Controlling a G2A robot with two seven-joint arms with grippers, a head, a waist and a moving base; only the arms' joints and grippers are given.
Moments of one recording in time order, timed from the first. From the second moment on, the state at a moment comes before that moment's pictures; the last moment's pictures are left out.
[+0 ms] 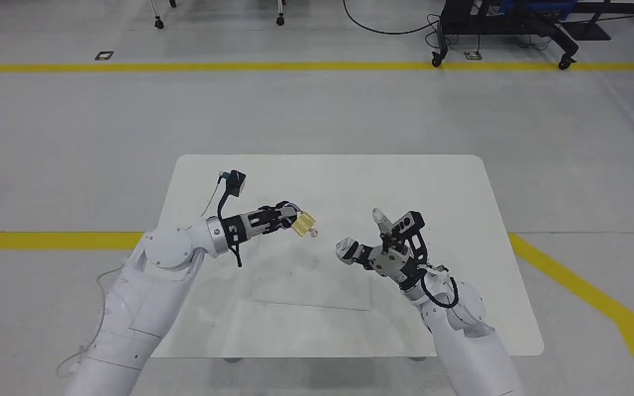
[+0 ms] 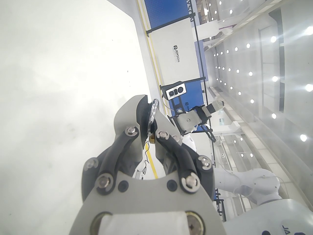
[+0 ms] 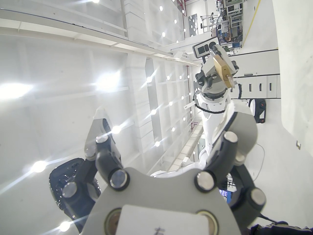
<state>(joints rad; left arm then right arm) 0.86 -1.22 -1.18 -1.27 -0.17 -0.19 -0.89 -1.28 -1.28 1.33 -1.56 0.77 -0.05 0.78</state>
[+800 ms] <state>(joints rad) 0.71 -1.30 -0.83 -1.02 0.33 -0.21 -0.79 -1.28 -1.28 1.33 -1.56 0.77 -0.05 0.78</state>
